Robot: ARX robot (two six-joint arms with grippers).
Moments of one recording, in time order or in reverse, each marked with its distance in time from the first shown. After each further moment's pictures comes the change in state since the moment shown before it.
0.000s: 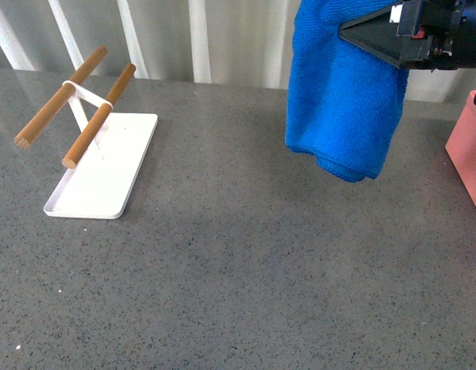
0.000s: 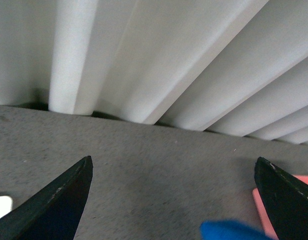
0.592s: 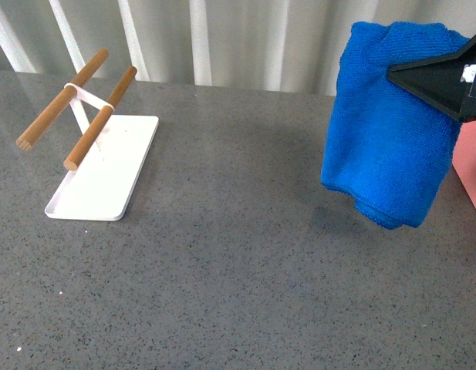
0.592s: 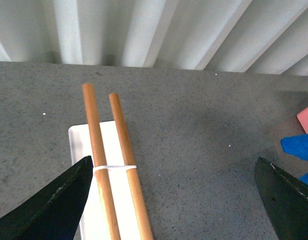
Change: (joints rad) left arm 0.370 -0.430 -0.538 -0.041 0.330 0.377; right arm -0.084 -0.082 -0.204 0.097 -0.020 0.013
